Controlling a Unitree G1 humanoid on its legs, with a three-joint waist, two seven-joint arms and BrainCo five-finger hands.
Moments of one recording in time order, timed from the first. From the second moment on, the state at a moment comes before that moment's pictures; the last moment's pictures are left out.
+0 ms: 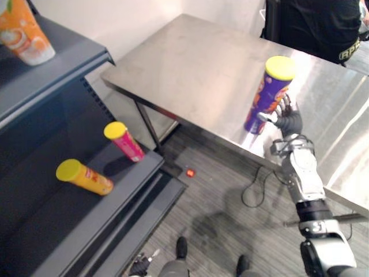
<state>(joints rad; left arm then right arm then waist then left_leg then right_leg) 0.11 0.12 0.22 1.04 -0.14 -0.10 -0.02 -0.55 -0.27 -0.05 0.29 0.29 -0.14 -0.02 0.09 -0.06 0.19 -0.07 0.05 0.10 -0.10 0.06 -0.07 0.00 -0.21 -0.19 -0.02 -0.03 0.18</state>
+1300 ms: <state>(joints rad) 0.13 0.12 0.22 1.02 -0.15 -0.08 -0.01 -0.65 -0.27 0.00 0.22 0.30 -0.10 -0.03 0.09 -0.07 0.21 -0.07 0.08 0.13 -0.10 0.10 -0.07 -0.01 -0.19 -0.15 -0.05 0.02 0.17</state>
